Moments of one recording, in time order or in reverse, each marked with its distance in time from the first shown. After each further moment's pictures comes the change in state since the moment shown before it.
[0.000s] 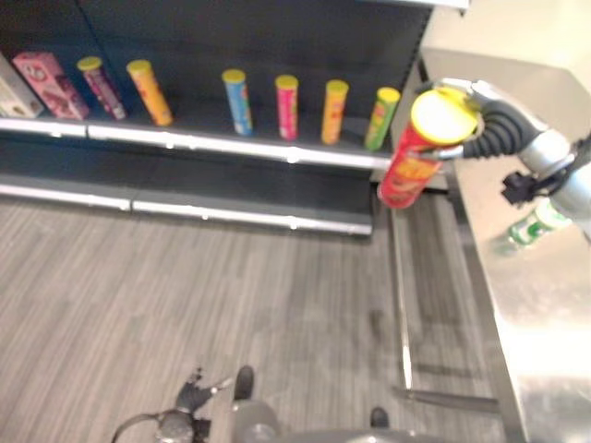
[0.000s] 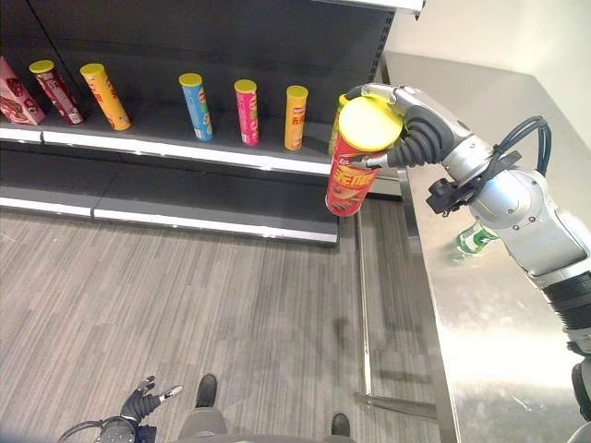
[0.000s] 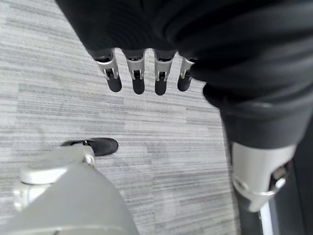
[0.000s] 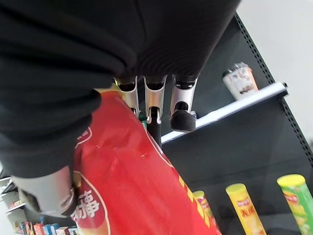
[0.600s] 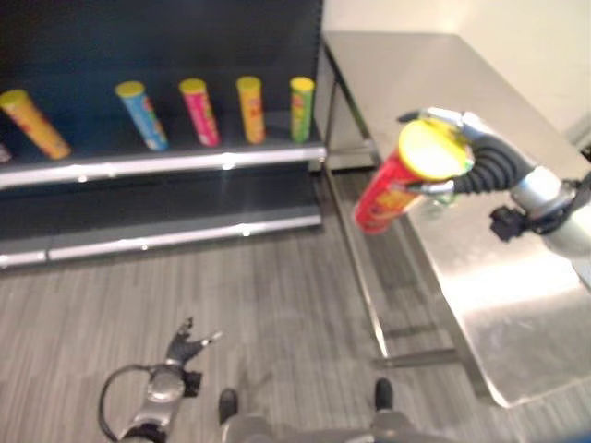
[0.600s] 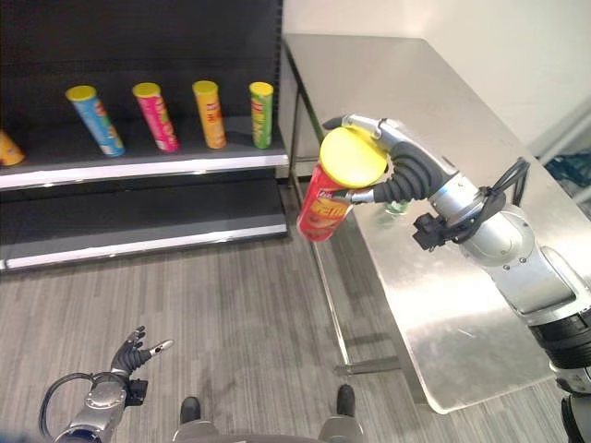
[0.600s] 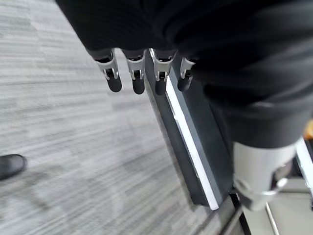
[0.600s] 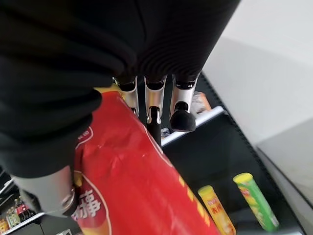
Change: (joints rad) left arm -0.097 0.095 0.011 -0.076 0.006 -0.020 0.009; right arm 0.196 0.055 -0.150 -0.155 0.001 -0.038 0.006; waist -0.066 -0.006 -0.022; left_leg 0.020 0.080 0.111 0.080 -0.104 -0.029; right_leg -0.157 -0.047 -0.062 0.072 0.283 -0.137
